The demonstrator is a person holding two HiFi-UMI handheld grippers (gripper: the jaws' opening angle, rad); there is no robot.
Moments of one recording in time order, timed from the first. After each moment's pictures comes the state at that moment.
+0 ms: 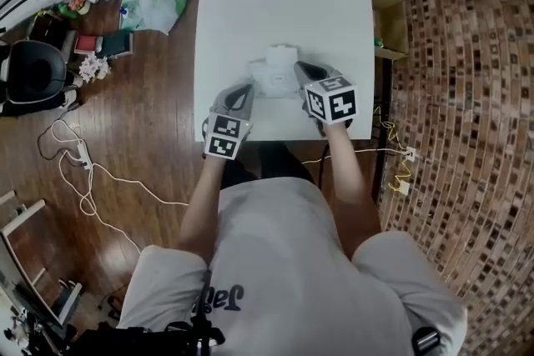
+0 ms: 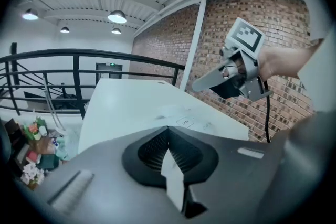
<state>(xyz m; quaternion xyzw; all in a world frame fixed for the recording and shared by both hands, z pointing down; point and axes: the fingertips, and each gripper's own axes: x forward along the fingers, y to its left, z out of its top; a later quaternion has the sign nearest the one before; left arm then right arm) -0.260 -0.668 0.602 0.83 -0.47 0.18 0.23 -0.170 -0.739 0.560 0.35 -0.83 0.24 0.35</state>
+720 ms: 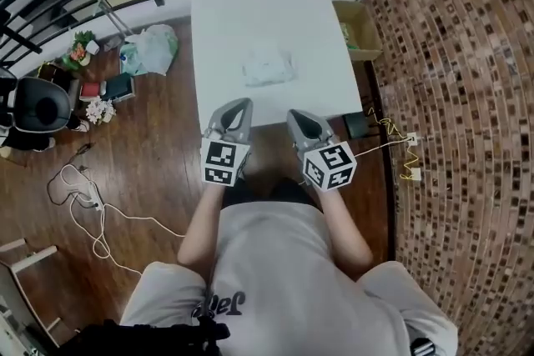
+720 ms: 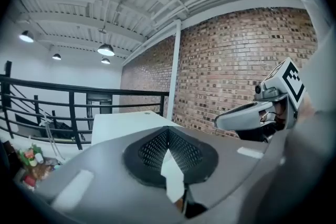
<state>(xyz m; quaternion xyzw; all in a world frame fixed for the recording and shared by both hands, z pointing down) -0.238 -0.537 0.457 0.88 -0.46 0.08 0.10 -0.148 -0.508 0.455 0.45 -0.87 0.16 0.12</state>
